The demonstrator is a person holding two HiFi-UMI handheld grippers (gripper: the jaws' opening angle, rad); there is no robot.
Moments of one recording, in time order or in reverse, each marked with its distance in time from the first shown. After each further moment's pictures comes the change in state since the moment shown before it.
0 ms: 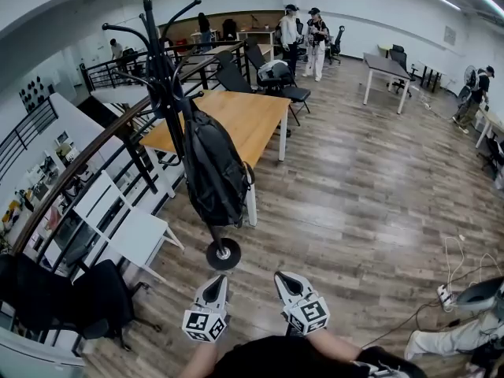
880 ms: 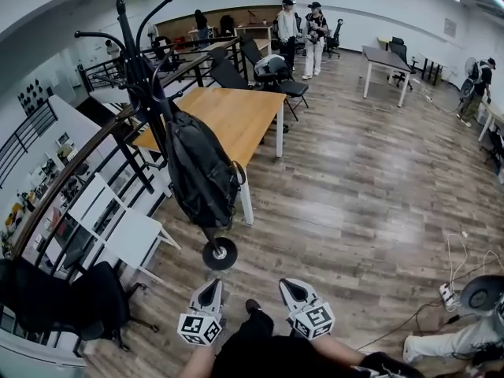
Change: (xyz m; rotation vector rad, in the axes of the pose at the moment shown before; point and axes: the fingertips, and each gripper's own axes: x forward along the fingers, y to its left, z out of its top) left arm 0.025 -0.014 -0.022 -0.020 0.043 0.032; right arm -0.031 -0.051 -0.029 0.085 0.039 -0.009
